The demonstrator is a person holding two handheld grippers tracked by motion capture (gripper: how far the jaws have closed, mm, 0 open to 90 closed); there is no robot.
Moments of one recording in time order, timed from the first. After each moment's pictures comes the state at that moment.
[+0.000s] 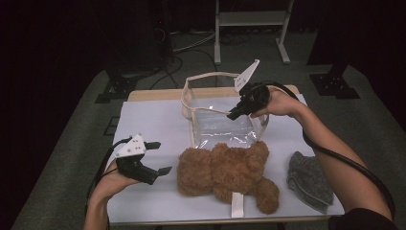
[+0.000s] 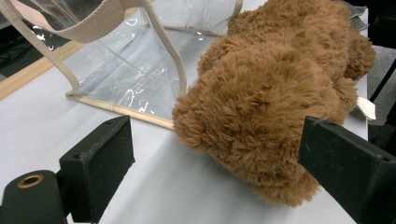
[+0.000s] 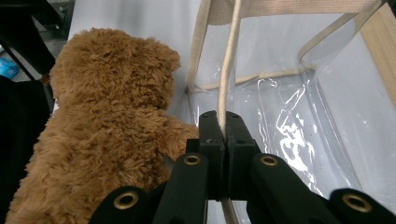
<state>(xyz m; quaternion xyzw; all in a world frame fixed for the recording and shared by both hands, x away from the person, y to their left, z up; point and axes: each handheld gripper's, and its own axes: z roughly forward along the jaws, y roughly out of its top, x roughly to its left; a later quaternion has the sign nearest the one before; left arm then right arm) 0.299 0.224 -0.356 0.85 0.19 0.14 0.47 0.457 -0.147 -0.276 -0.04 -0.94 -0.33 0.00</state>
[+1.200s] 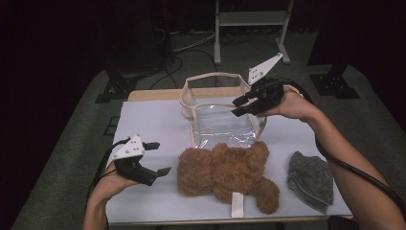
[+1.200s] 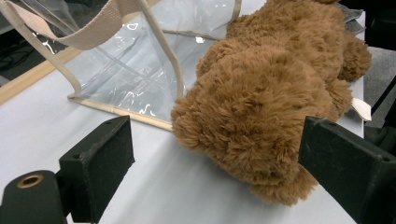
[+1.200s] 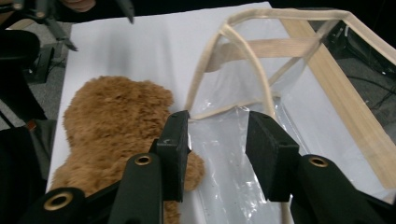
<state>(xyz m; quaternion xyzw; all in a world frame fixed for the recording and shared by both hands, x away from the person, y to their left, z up) 0.294 0.226 -0.354 0.85 0.19 0.15 0.47 0.424 -0.170 -0.243 -0.09 -0.91 -0.40 -0.06</state>
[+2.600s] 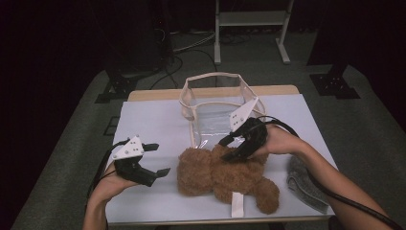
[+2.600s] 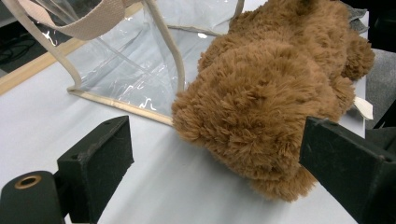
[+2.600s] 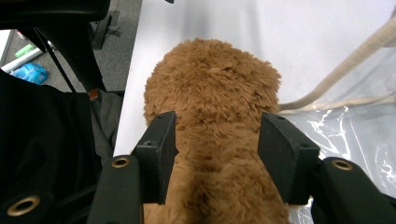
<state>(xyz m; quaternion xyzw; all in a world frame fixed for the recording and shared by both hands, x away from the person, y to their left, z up) 0.293 0.227 -0.358 0.85 0.20 0.14 0.47 0.357 -0.125 -0.303 -0.01 -0.93 -0.37 0.02</state>
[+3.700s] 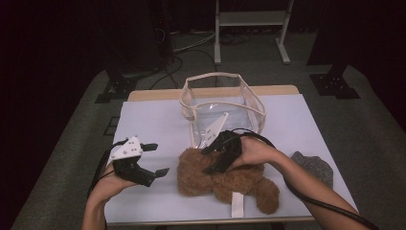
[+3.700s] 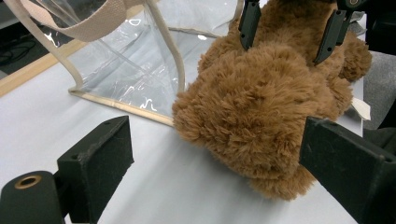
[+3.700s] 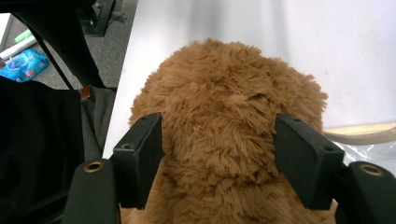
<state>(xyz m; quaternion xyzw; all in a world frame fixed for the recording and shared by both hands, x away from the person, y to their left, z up) 0.293 0.231 -0.357 0.85 0.20 0.14 0.47 0.354 -0.067 -0.343 0.01 -0.94 -0.34 0.03</state>
